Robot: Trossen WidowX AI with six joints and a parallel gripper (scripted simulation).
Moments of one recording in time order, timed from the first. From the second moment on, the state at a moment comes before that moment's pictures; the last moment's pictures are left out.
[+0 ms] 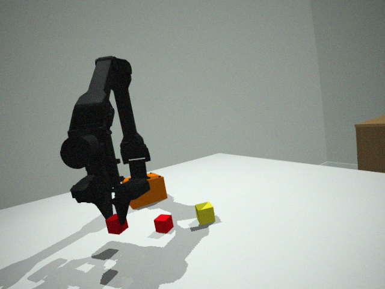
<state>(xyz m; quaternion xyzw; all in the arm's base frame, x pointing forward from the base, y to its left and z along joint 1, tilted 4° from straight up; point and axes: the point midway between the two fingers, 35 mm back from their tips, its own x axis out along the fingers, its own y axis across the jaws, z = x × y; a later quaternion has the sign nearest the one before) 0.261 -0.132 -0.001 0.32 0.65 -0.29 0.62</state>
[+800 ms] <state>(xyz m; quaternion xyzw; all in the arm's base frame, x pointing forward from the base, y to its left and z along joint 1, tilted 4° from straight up) 0.259 -0.132 0.065 0.32 0.65 -0.29 0.62</state>
